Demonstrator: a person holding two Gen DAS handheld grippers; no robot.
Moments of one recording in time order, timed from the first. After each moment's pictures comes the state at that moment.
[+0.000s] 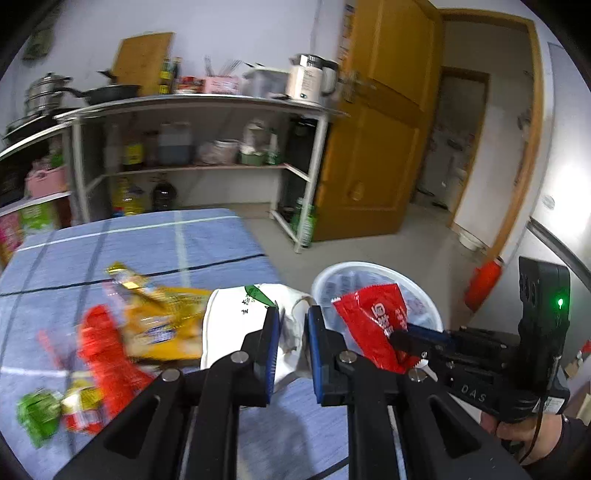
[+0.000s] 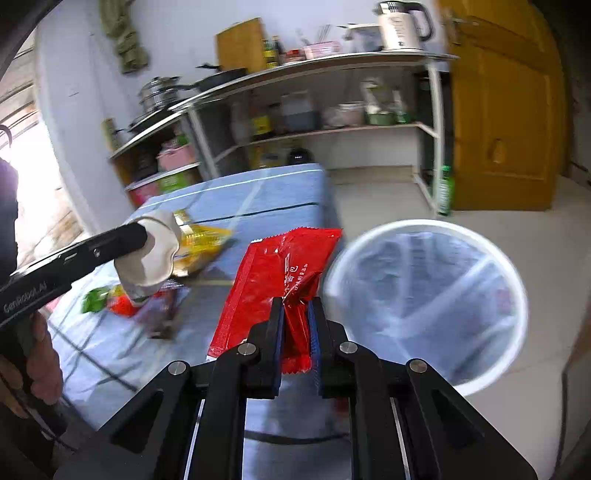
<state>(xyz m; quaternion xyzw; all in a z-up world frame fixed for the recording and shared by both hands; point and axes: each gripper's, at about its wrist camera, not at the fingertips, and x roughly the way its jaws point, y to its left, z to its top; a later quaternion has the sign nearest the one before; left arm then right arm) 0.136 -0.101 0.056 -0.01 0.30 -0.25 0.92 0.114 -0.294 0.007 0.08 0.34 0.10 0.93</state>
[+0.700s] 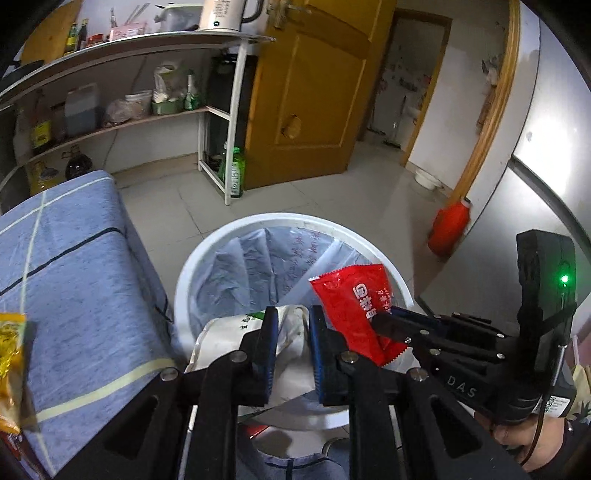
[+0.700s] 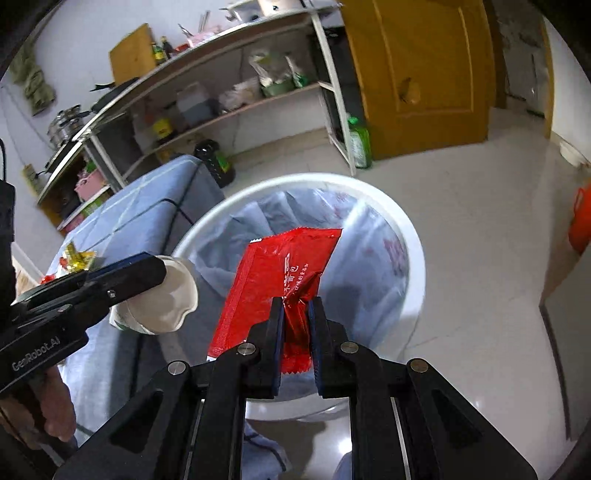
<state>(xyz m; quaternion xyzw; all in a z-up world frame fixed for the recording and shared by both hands) 0.192 -0.251 0.001 0.04 0.38 -0.35 0.85 0.142 -0.410 -0.049 0.16 0.40 -0.03 0.90</state>
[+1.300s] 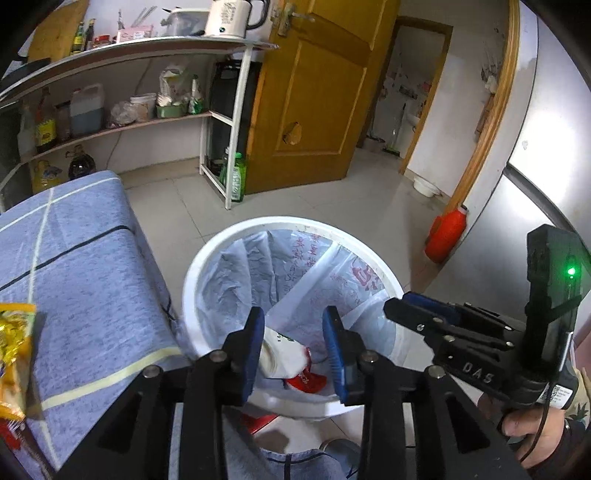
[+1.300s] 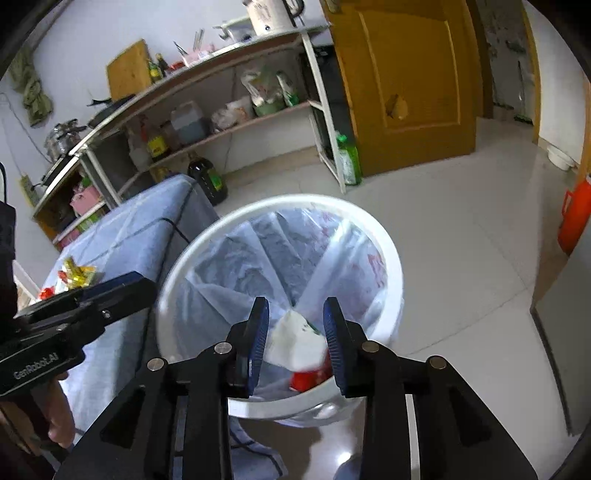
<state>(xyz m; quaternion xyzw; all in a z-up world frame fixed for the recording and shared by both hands) 0.183 -0.227 0.008 0.02 0.37 -0.35 0.86 0.122 -0.403 -0.022 0.15 0.35 -0.04 0.92</state>
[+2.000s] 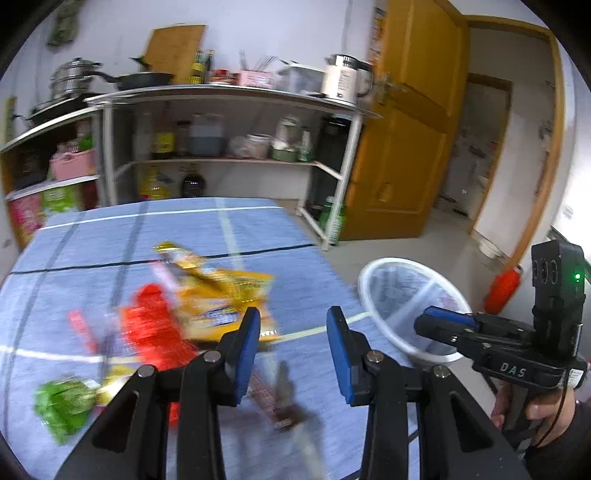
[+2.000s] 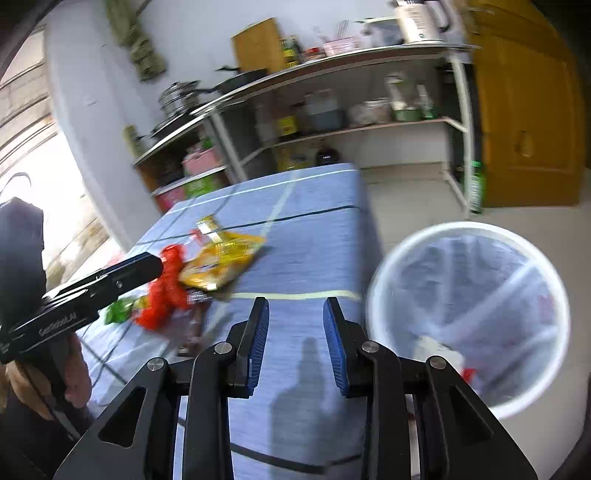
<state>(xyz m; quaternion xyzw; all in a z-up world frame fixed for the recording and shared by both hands) 0.141 -0.025 0.039 -0.03 0.30 -0.19 0.93 0.135 -0.241 0.008 0.09 0.34 0.19 0.92</state>
